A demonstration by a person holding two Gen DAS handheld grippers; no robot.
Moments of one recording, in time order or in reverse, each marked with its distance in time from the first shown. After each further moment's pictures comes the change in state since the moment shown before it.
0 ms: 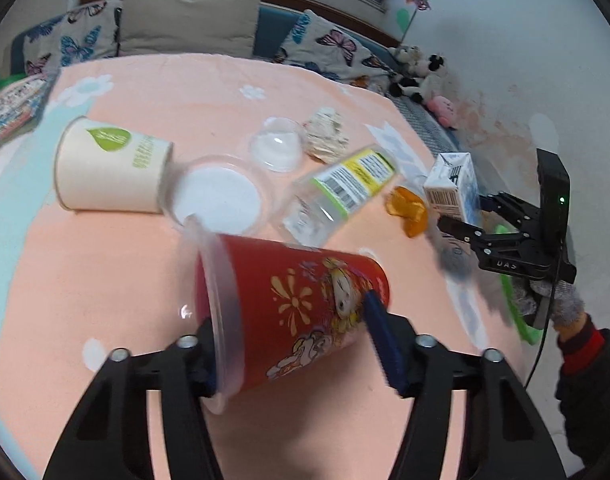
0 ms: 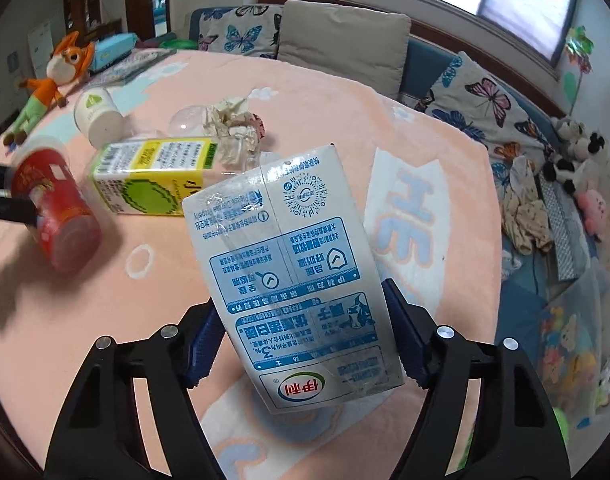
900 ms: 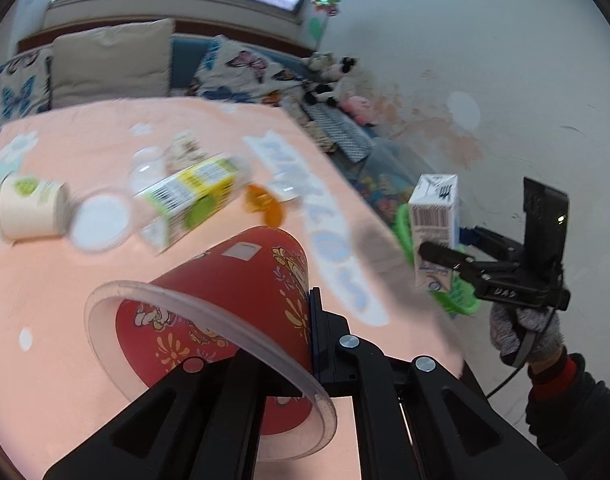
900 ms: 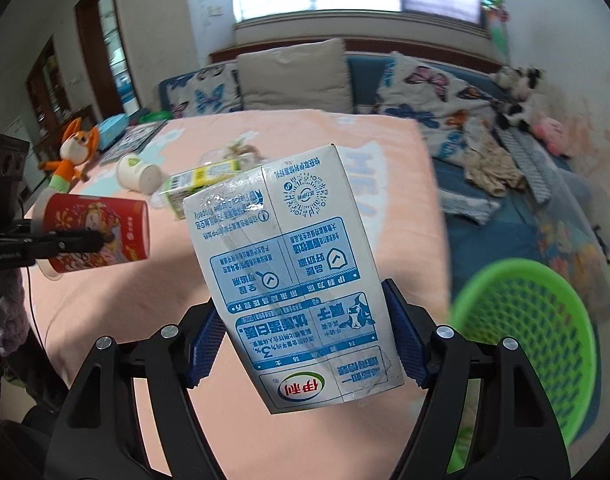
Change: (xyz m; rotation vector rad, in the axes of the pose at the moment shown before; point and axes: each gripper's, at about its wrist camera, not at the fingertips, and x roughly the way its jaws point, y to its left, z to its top) left arm -0.026 -0.111 -0.026 0.188 -0.078 -0.193; right arm -0.144 0.003 -0.089 0.289 -0.145 -0.023
